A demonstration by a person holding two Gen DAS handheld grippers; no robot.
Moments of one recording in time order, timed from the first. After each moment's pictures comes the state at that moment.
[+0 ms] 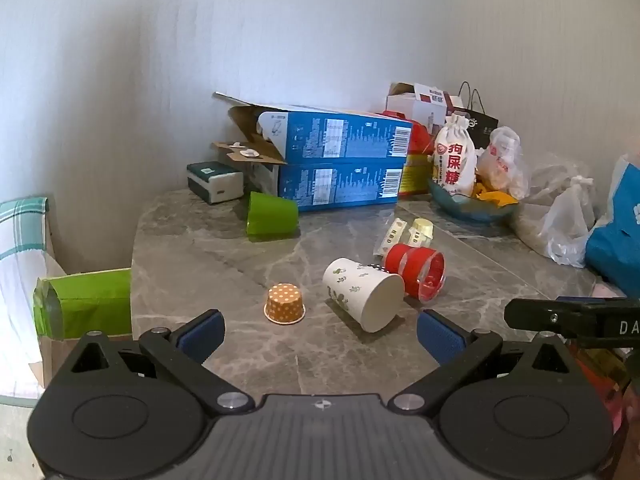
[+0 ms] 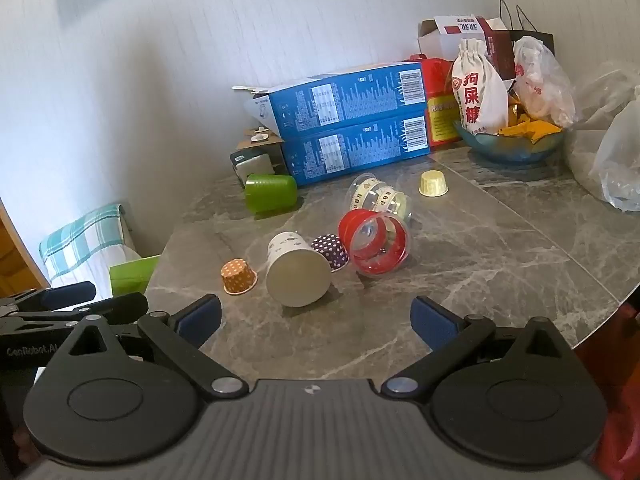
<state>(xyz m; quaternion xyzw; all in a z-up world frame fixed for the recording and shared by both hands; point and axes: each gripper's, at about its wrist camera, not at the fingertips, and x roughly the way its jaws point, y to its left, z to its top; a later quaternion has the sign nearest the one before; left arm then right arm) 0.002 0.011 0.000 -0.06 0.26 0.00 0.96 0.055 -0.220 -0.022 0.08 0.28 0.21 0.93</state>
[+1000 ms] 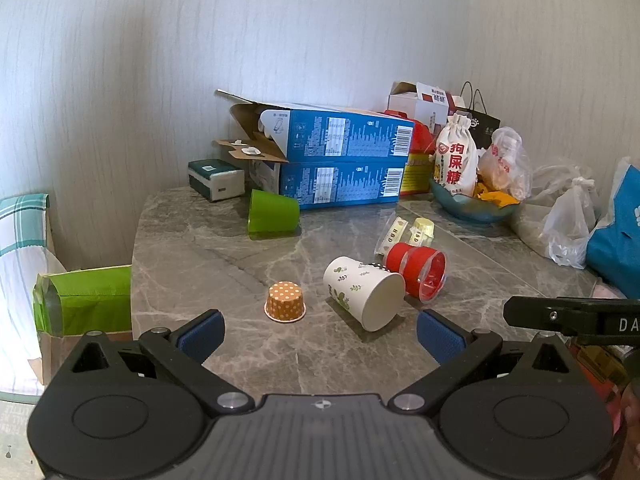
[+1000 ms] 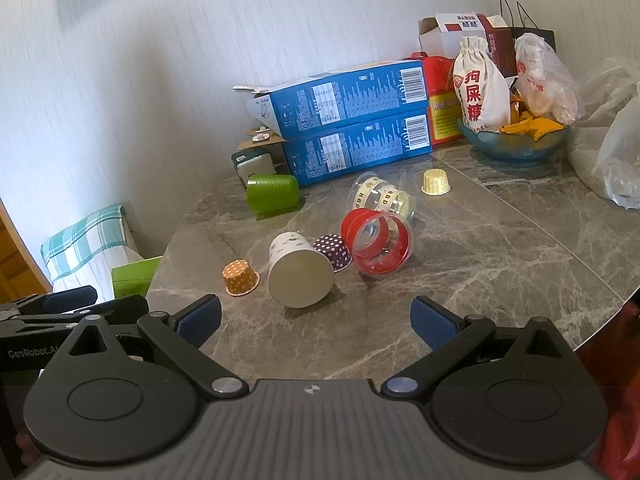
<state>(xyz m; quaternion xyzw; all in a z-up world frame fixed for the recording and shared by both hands) 0.004 0.008 -0.004 -0.05 0.26 0.01 0.97 0.056 -0.221 -0.025 0.08 0.29 0.21 0.93</state>
